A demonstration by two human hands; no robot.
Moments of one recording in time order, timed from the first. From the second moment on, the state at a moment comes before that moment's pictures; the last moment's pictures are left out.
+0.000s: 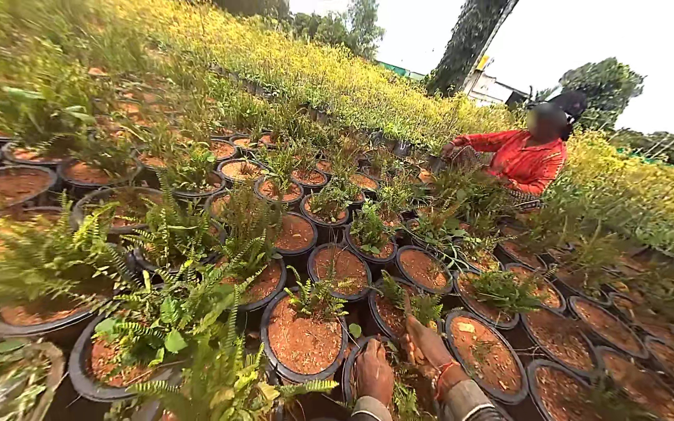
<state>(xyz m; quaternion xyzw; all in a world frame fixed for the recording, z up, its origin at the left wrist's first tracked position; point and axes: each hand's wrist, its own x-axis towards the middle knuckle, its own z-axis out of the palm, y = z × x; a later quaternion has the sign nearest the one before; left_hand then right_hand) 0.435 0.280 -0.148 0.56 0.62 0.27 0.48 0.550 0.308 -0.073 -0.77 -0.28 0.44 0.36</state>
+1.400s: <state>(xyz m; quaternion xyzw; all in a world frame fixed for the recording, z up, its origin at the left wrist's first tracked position) 0.427 0.318 -0.136 0.42 0.58 0.48 0.51 0.583 0.185 -0.071 -0.80 -0.57 0.18 -0.07</state>
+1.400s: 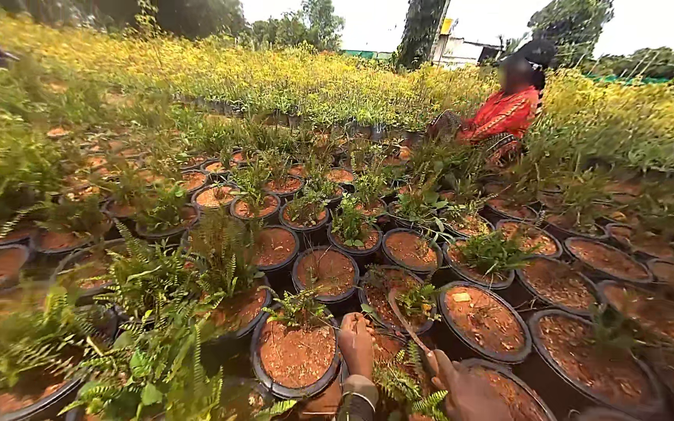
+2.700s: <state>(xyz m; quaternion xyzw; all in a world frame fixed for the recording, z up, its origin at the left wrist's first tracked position) 0.505 0.502 -0.114 0.87 0.43 -0.11 0.23 0.535 0.197 -0.090 -0.84 -0.49 0.23 -0.04</state>
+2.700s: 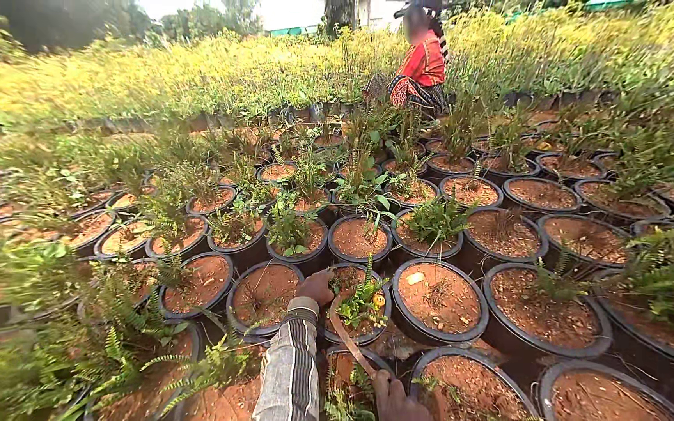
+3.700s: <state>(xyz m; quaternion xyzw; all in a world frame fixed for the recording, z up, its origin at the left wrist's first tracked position) 0.497 0.495 -0.109 0.88 0.41 -0.08 0.24 0.537 0.196 -0.109 -0.84 -0.51 0.18 -0.02</state>
